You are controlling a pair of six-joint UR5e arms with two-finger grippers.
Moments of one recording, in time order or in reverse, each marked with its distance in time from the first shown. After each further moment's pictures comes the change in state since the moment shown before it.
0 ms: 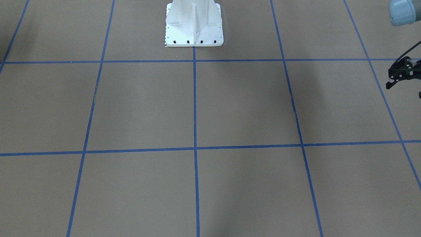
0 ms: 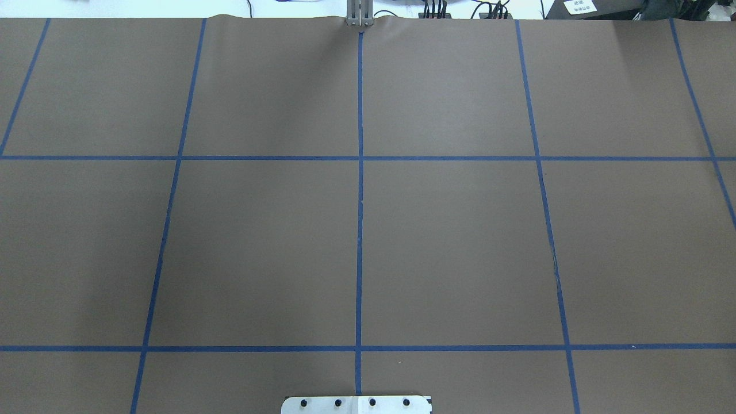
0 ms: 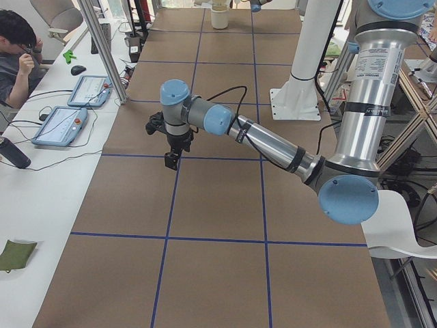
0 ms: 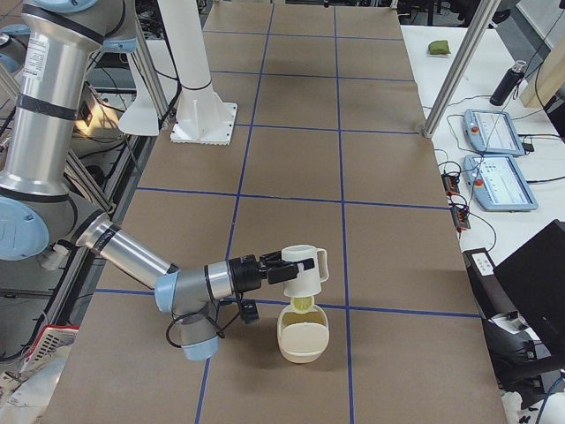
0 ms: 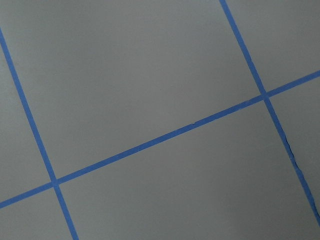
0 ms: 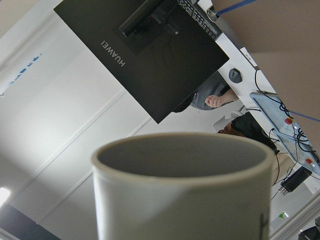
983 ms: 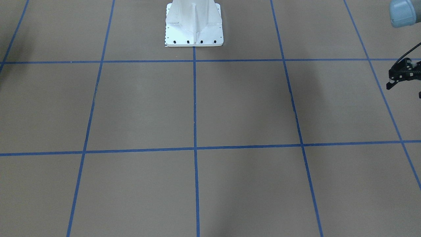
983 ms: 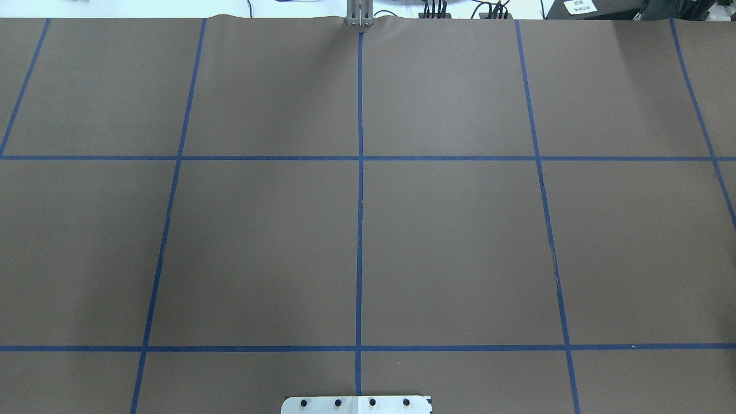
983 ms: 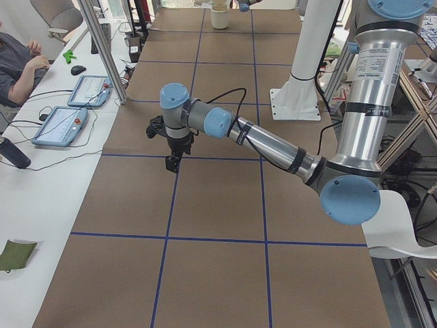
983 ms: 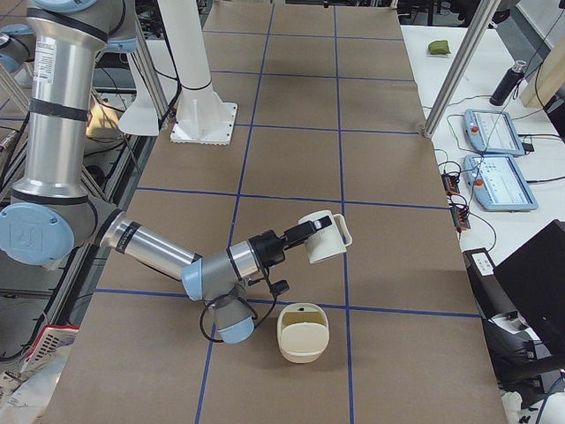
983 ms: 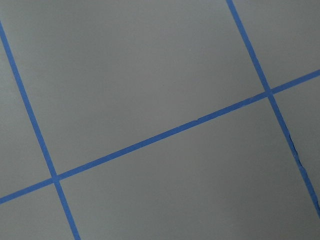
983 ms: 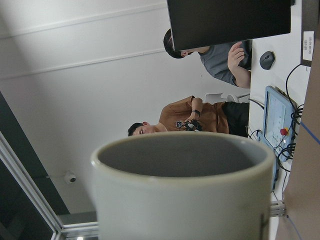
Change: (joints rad) left arm 0.000 0.011 0.011 0.001 -0.002 0.001; right arm -0.004 0.142 0.050 -0.012 0.210 -0.686
